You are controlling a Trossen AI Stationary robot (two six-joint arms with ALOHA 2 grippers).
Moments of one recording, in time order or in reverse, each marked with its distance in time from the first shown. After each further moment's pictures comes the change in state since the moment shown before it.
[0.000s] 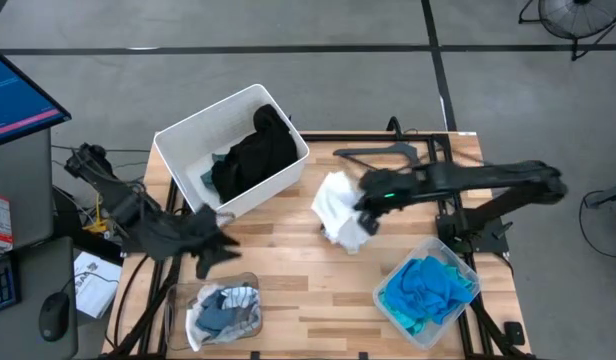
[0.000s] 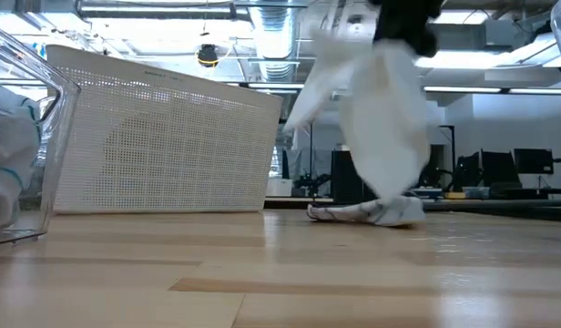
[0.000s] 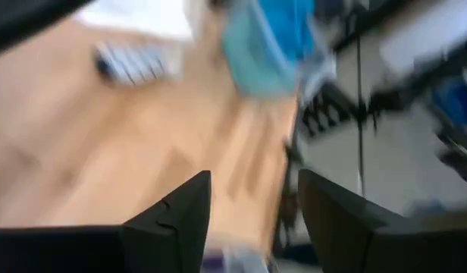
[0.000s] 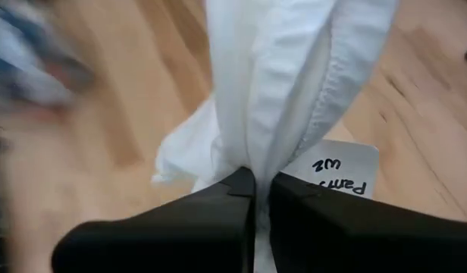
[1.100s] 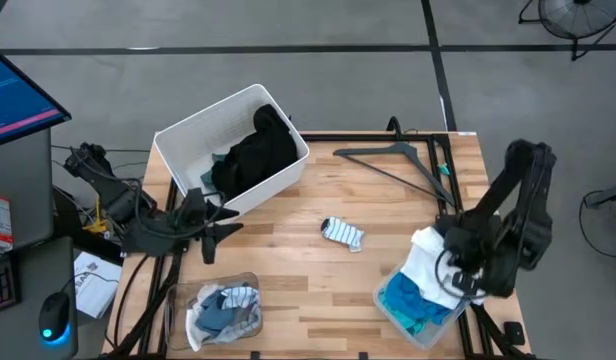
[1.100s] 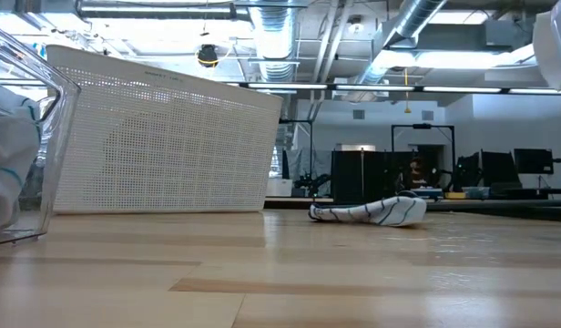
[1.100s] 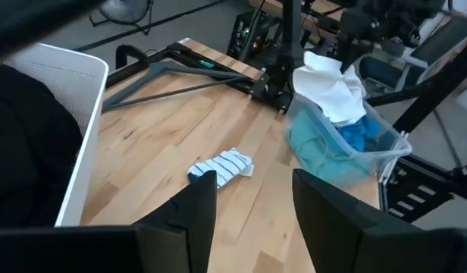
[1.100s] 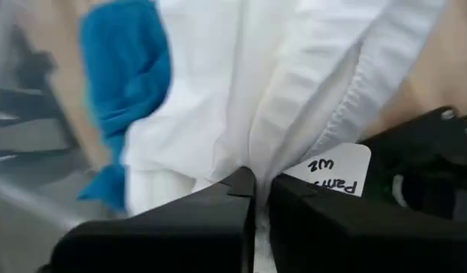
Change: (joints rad) left arm 0.000 -0.052 0.000 0.002 -0.413 0.271; right arm 1.050 -0.281 -0.038 -0.691 0.085 1.028
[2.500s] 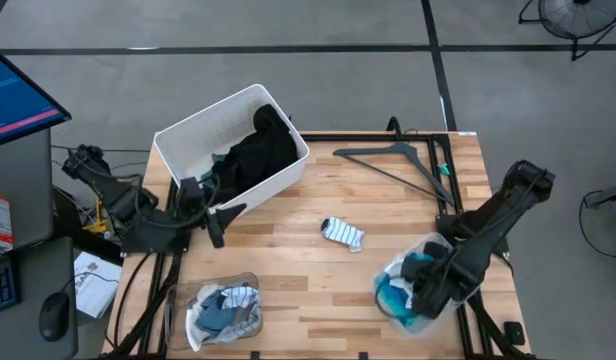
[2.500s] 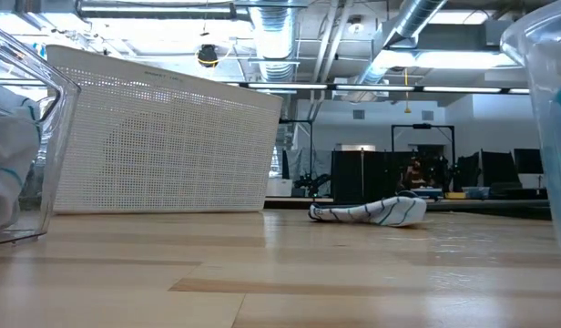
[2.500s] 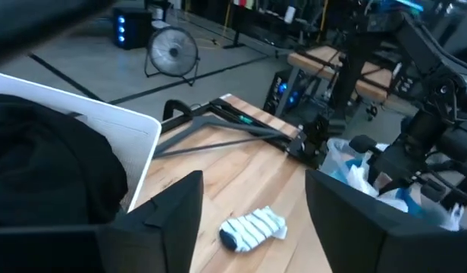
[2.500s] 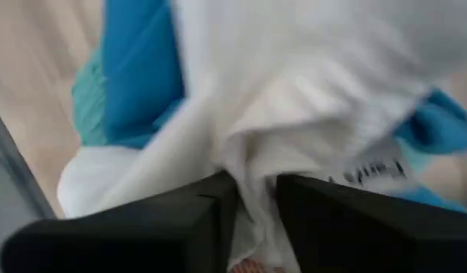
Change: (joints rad) left arm 0.046 0.012 0.000 0.120 -0.202 0.080; right arm -0.228 0.369 -0.131 0.395 -0.115 -0.382
